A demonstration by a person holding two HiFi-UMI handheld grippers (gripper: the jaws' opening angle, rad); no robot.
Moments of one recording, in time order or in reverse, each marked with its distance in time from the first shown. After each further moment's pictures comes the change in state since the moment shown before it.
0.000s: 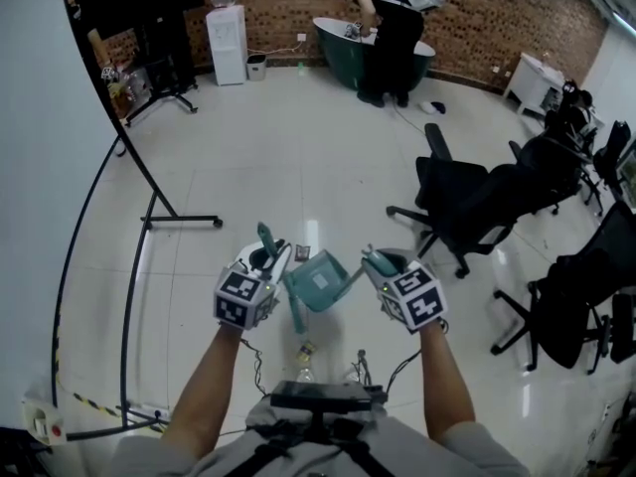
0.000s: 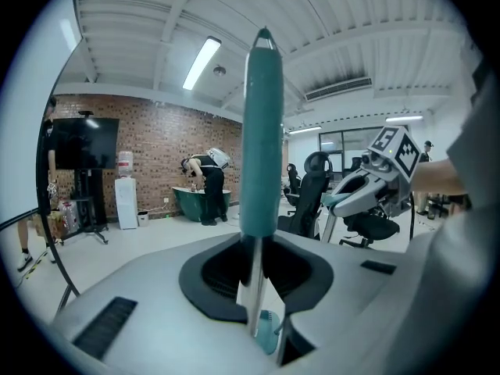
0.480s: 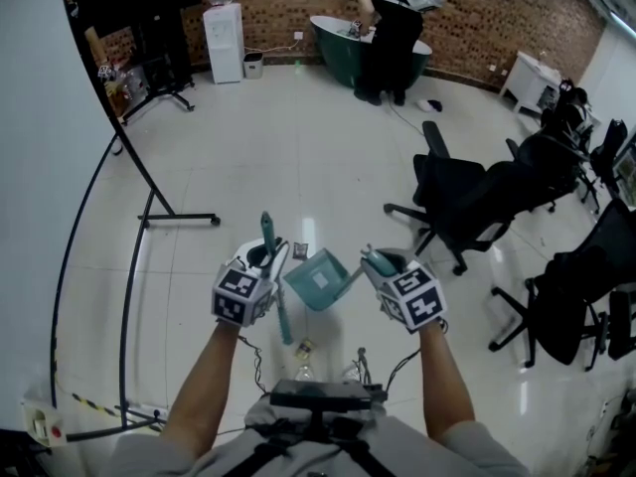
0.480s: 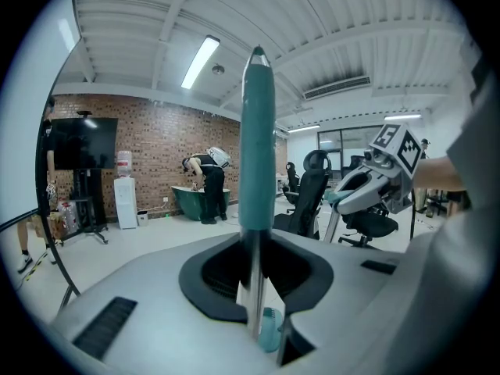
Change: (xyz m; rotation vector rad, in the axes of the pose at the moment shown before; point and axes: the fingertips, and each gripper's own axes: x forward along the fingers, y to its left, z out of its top) left arm -0.007 0.010 -0.005 0.005 0.014 -0.005; right arm 0.000 0.011 0.001 0.003 0.012 -0.005
